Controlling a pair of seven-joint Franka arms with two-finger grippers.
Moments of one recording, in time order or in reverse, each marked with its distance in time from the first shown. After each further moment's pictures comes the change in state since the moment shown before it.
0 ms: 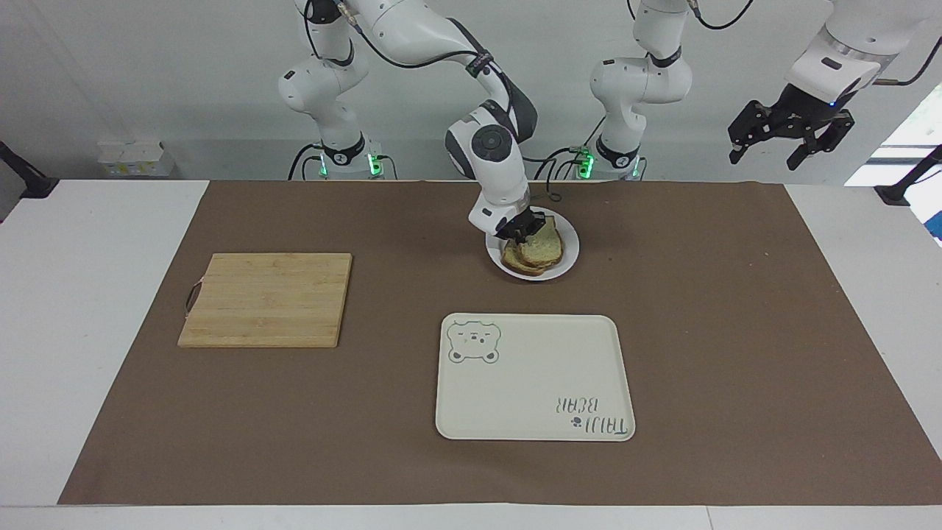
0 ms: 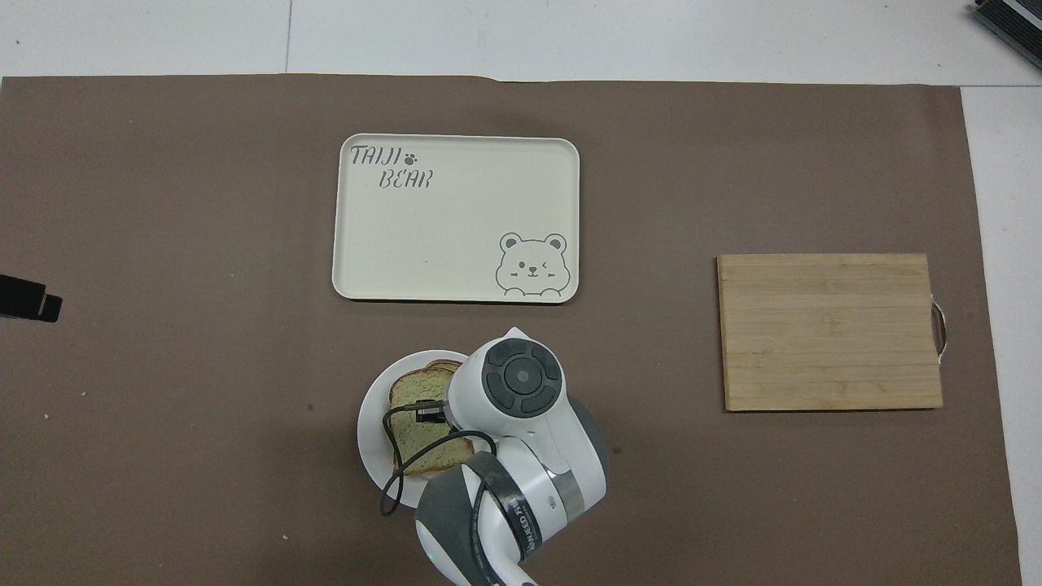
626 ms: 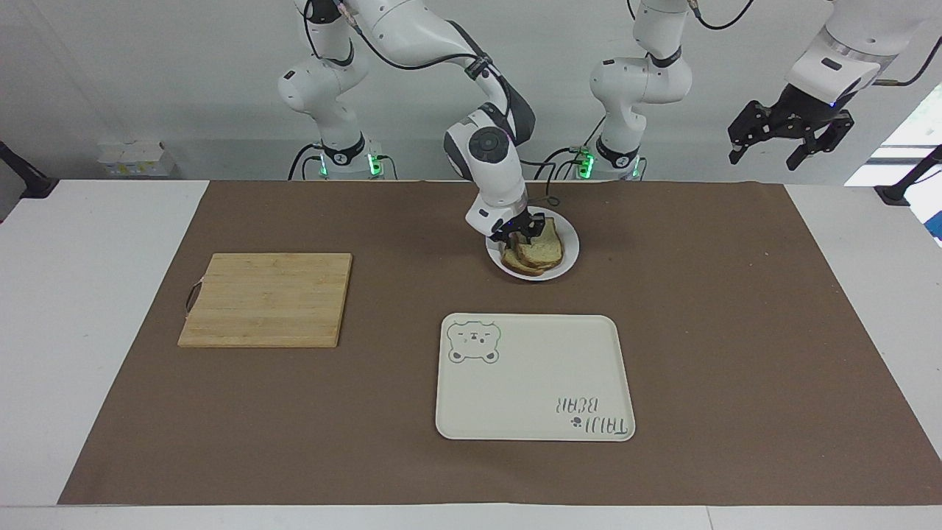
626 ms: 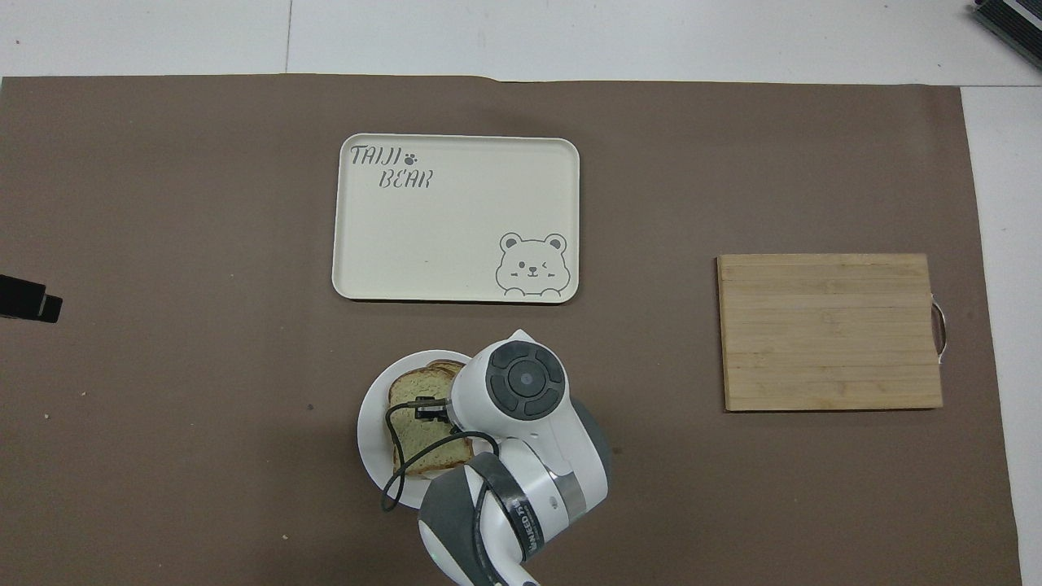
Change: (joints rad) left arm 0.001 0.000 0.002 -0.001 -0.005 -0.001 0.000; right arm 0.000 -0.002 0.000 -0.006 0.001 0.011 0.038
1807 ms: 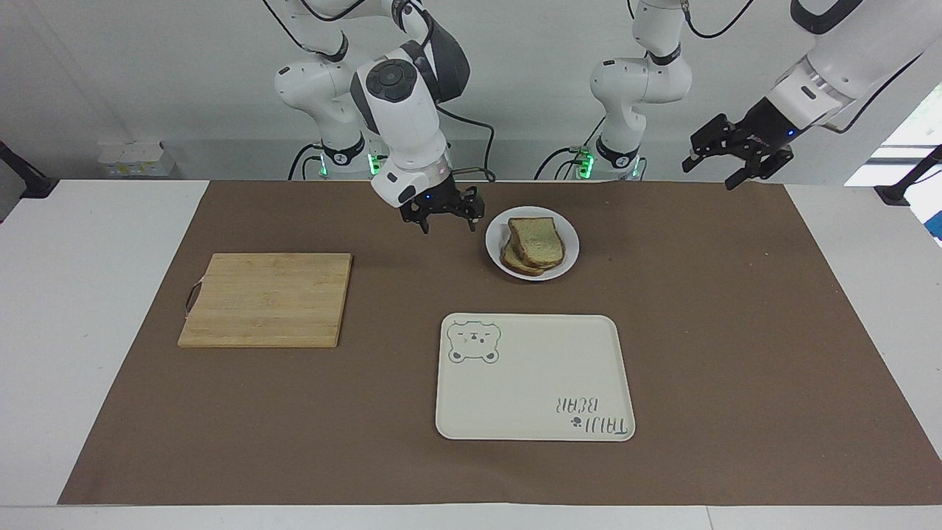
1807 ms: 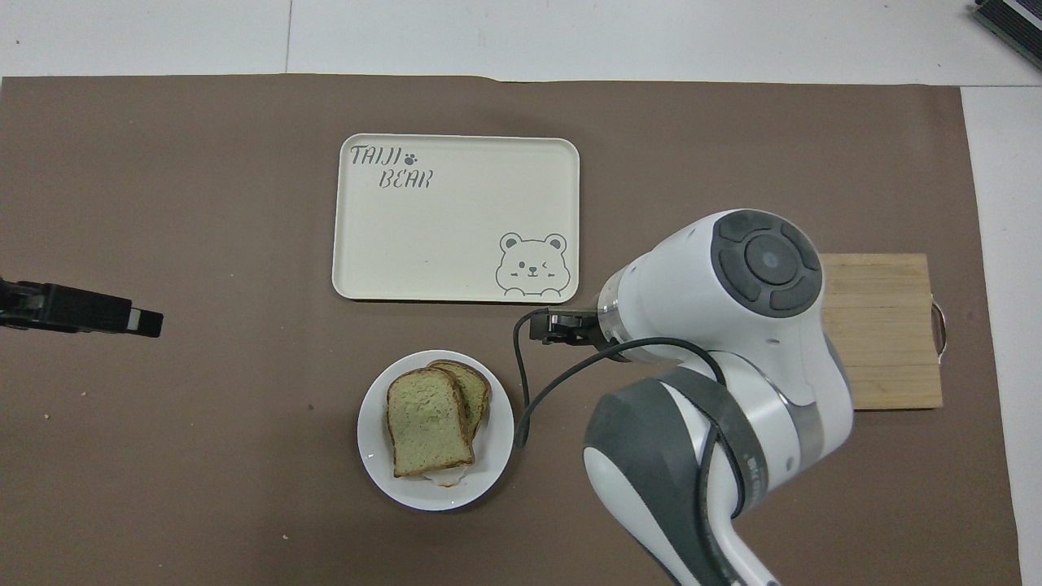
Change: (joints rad) left arm 0.027 -0.075 0.009 -0.313 -0.391 0.165 0.033; right arm -0.283 -0.233 -0.019 0.128 -0.211 -0.381 -0.022
